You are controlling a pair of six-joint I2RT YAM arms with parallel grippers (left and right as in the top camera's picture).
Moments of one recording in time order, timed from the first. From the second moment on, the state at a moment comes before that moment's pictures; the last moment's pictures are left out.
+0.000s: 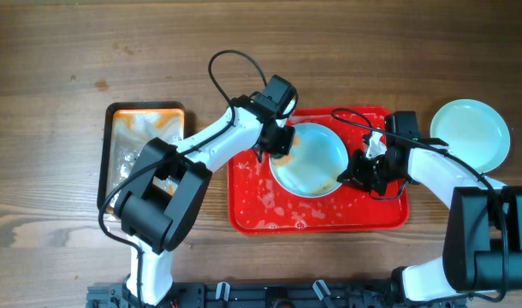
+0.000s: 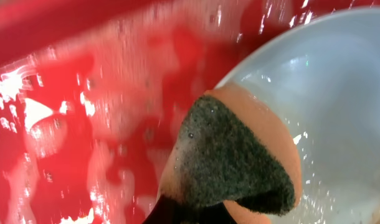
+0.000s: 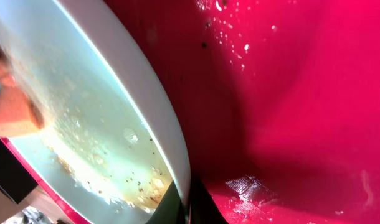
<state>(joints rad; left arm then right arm) -0.61 2.05 1.39 -0.62 0.13 -0.28 0.00 1.67 0.75 -0.59 -0.53 0.40</state>
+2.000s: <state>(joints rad) 0.01 1.87 1.14 -0.89 -0.14 -0.31 0.33 1.47 1.47 -1.06 0.35 0.02</state>
